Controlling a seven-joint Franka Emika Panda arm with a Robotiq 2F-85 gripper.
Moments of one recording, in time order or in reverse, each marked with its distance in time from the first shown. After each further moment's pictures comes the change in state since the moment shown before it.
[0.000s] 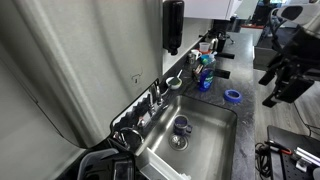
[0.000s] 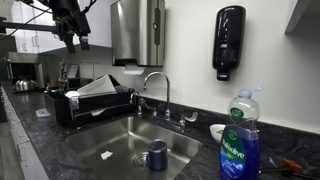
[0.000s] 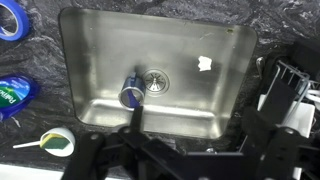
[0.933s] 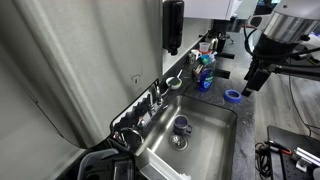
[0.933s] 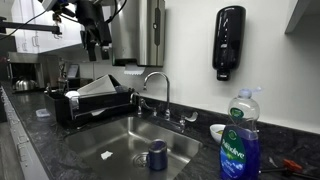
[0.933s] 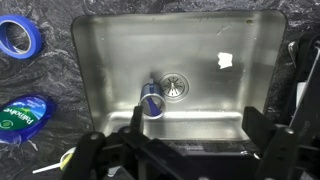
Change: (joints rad) arm -0.077 0.142 -0.075 0.052 -0.016 0.033 -0.009
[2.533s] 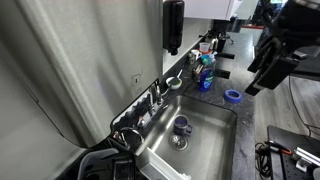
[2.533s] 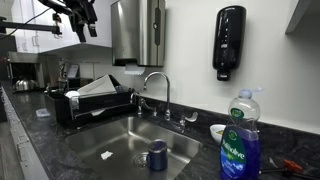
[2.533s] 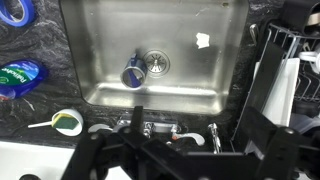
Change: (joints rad) arm 0.040 0.053 0.187 0.237 -0.031 -0.130 0.172
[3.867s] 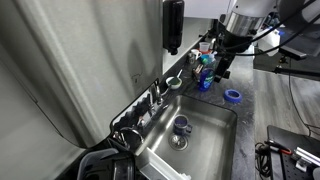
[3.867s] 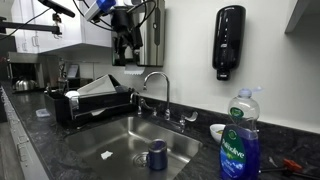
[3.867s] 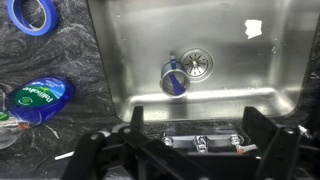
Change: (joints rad) arm -0.087 0.223 -0.227 0.001 -0.039 0.156 -0.142
